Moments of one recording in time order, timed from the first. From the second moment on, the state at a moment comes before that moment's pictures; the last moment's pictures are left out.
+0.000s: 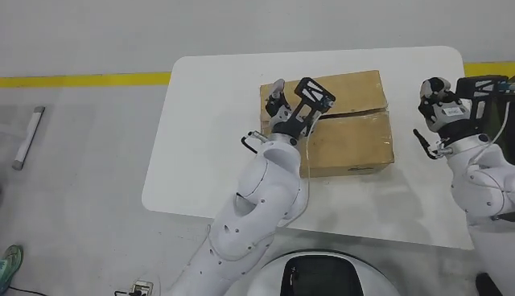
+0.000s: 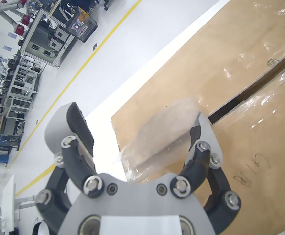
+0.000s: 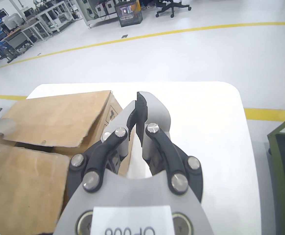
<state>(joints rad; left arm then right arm) 0.78 -1.52 -0.84 -1.71 1.91 -0.02 -0.83 -1.32 -1.14 1.64 -1.89 -0.93 0.04 0.26</state>
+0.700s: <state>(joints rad) 0.66 -1.65 -0.67 -1.53 1.90 0.09 -0.85 -1.39 -1.13 1.78 -1.79 -0.86 -0.10 0.24</state>
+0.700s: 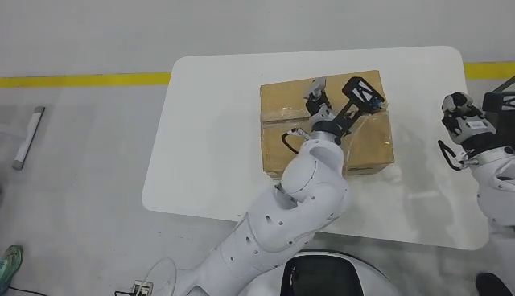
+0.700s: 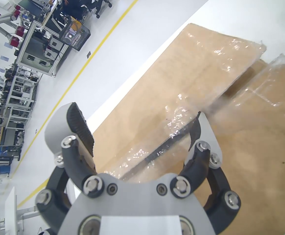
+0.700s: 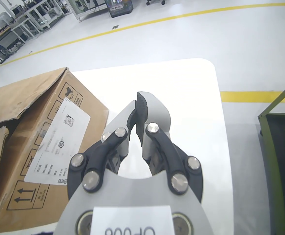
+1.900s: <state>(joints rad) 1.14 -1.59 -1.29 -2.15 2.17 -0.04 -0.97 -1.08 -1.18 1.21 -1.93 -1.12 -0.14 0.26</state>
